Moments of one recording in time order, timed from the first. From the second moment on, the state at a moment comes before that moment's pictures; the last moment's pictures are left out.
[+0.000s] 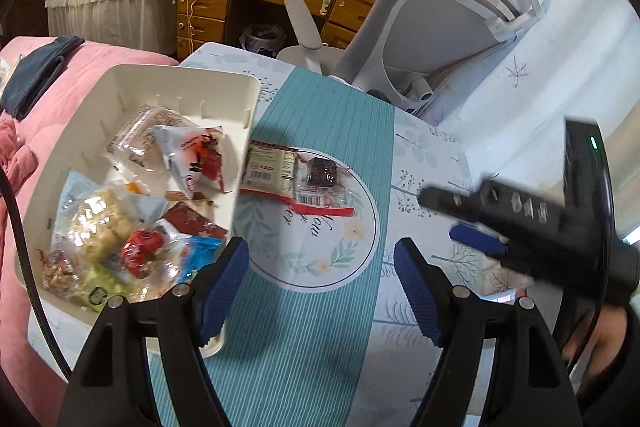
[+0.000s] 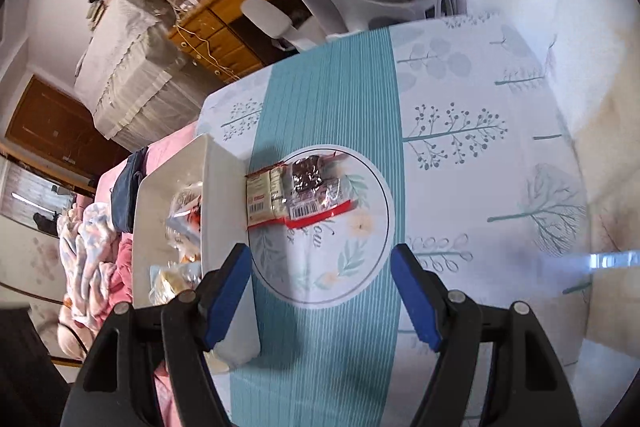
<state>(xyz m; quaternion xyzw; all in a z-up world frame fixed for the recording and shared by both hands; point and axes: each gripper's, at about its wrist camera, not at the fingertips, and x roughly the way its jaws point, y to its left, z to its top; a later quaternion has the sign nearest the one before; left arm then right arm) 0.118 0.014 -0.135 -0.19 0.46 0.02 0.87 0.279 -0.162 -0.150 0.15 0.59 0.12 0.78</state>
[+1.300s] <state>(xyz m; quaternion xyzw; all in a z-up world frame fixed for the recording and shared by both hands) 0.183 0.000 -0.174 -0.15 0.49 0.07 0.86 0.396 -0.079 -0.269 -0.03 0.66 0.19 0.73</state>
